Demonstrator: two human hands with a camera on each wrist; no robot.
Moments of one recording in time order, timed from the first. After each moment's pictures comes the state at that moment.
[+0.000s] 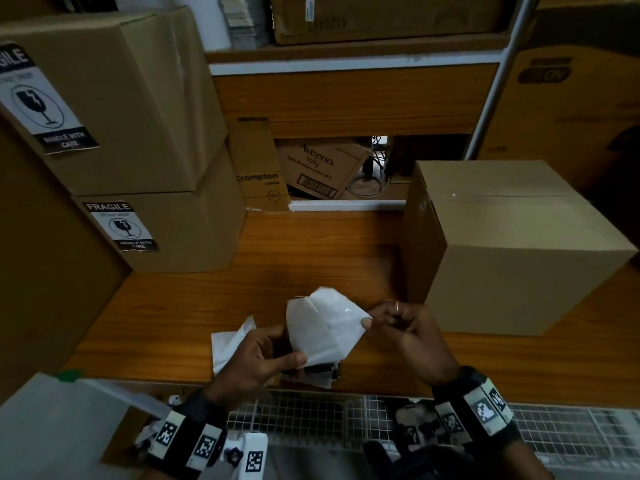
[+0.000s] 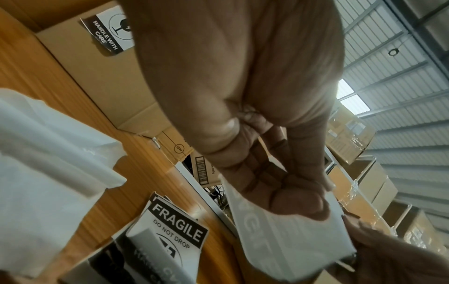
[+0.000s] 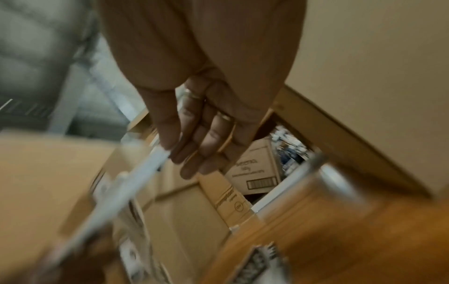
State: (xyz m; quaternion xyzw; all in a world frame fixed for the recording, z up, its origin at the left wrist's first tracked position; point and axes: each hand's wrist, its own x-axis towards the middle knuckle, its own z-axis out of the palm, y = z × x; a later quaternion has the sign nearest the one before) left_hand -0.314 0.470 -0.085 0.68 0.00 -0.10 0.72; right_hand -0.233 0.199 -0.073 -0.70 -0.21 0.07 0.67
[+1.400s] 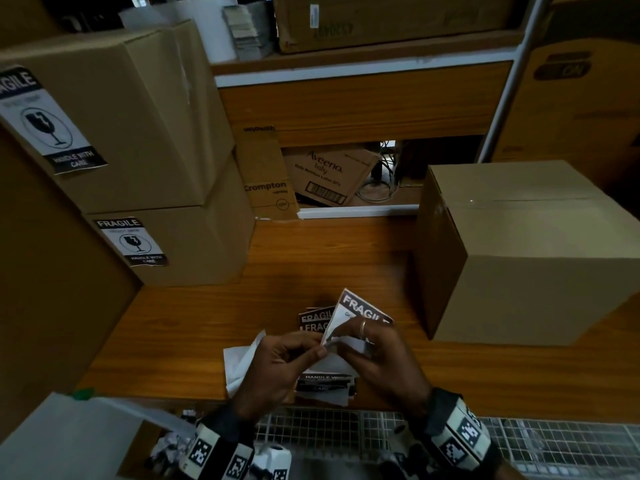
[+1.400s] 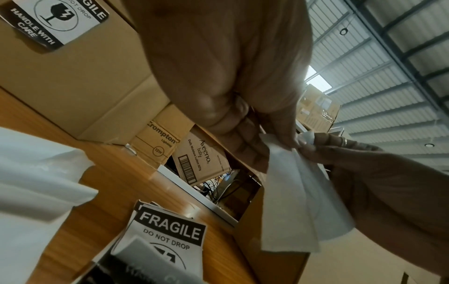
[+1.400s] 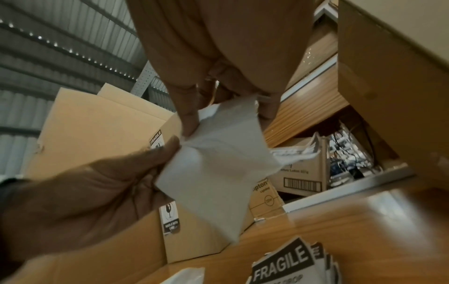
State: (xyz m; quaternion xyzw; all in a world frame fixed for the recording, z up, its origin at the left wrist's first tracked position) left_hand -0.293 0.457 -0.083 0.75 -0.06 0.07 0.66; right_hand -0.246 0.256 -0.064 -0.77 -0.31 0.04 0.55
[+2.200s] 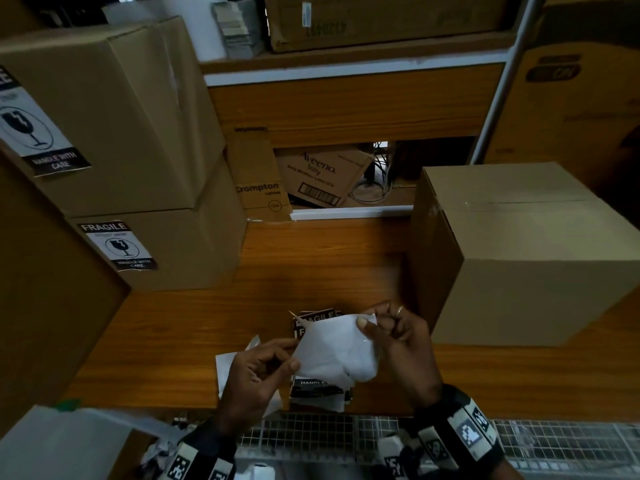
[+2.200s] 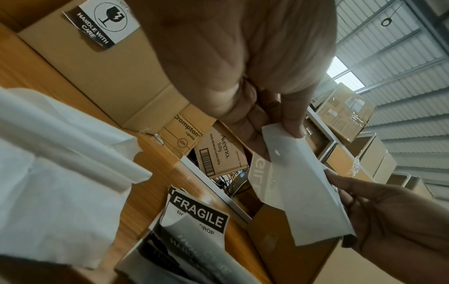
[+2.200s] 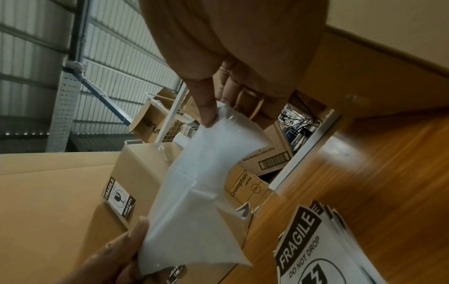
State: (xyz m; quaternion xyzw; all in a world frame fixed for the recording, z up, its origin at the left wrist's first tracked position) left_hand -0.305 0.482 -0.103 0.75 -0.02 0.08 0.66; right_hand -0.228 0.245 -0.080 -0.65 -0.09 0.03 0.76
